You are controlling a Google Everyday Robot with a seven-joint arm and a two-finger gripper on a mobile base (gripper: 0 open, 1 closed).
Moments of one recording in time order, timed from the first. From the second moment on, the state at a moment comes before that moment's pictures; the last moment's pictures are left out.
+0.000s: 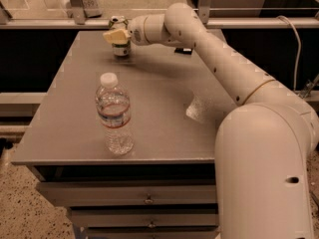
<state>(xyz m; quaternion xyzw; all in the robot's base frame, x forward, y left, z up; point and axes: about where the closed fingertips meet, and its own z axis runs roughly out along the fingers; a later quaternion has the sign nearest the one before) 0.833 0.120 0.904 -0.38 0.69 0.30 0.53</state>
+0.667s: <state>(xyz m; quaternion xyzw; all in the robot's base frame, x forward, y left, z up) 0.757 0.052 0.958 -0.46 0.67 0.30 0.50</state>
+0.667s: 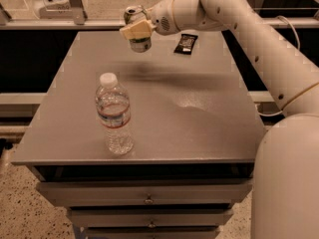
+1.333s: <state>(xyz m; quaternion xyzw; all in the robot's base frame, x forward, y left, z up) 0.692 0.020 0.973 -0.60 0.64 0.27 0.40</state>
